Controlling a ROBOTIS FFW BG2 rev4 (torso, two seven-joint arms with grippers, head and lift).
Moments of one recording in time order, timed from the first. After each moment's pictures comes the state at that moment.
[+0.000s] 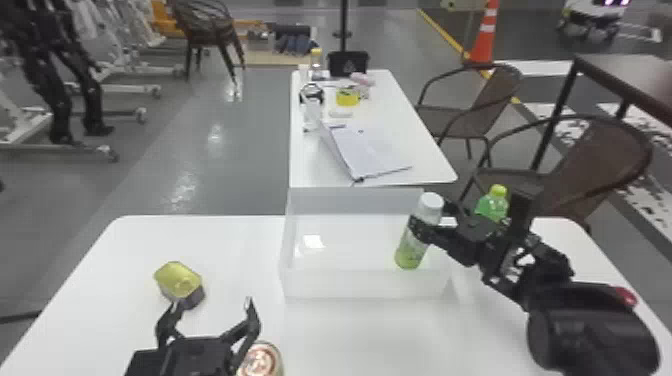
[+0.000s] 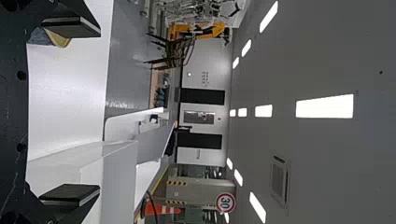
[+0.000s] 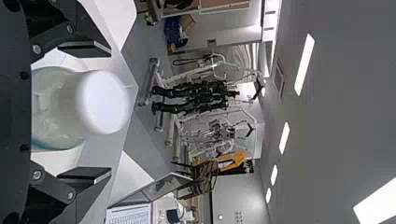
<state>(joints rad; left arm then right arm) 0.29 0.00 -0.08 -1.60 0.02 -0.40 0.11 -0.42 -0.19 0.14 -1.01 -0.33 -0.10 0.74</state>
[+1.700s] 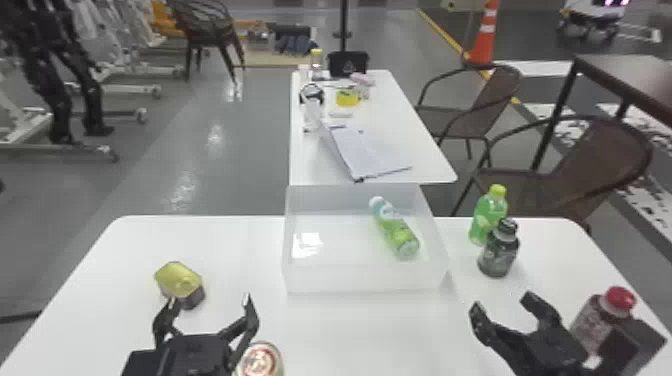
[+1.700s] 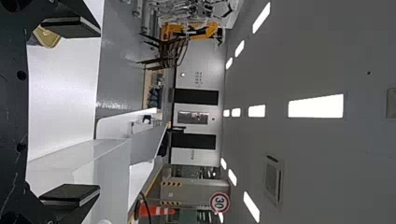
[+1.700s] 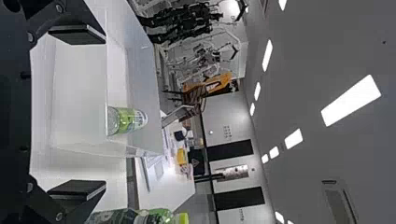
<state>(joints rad) 0.29 0.00 -0.07 -1.60 0.02 -0.43 0.11 0.27 -0.13 -0.07 -1.68 -0.32 -0.10 0.43</state>
